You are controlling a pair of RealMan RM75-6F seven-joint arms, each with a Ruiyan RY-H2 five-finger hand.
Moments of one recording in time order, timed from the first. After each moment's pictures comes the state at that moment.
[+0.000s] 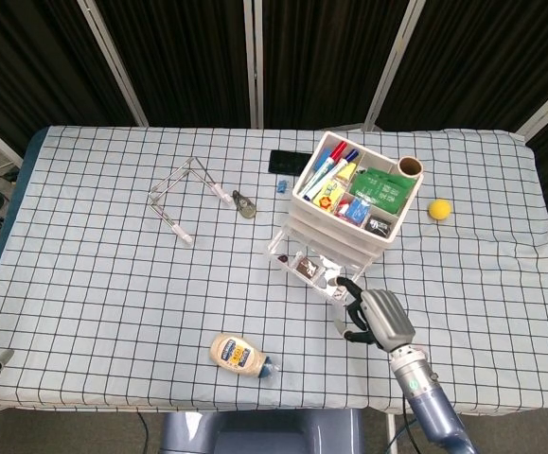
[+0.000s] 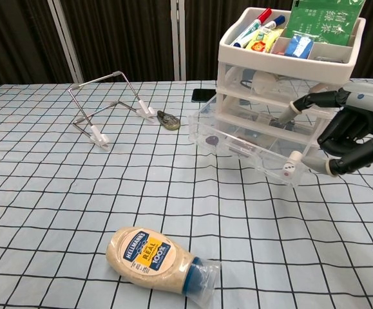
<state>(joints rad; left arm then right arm) 0.02 -1.08 0.01 -1.58 1.61 1.63 0.00 0.42 -1.37 0.12 -2.00 -1.20 1.20 -0.18</state>
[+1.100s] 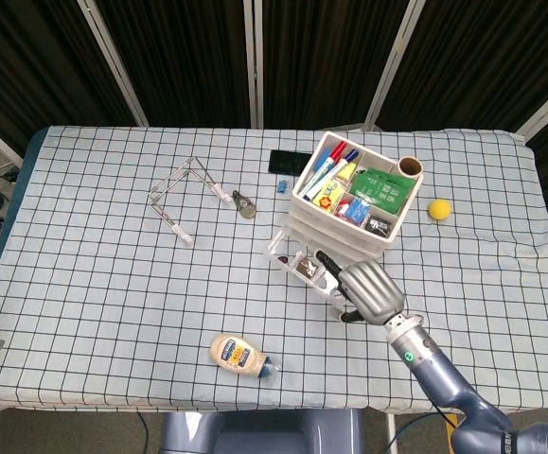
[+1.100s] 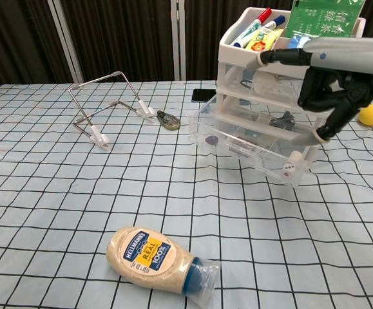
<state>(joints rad) 0.01 -1.09 -0.03 -1.57 1.53 1.60 0.00 0.61 -1.22 0.20 -1.94 -1.27 1.01 -0.32</state>
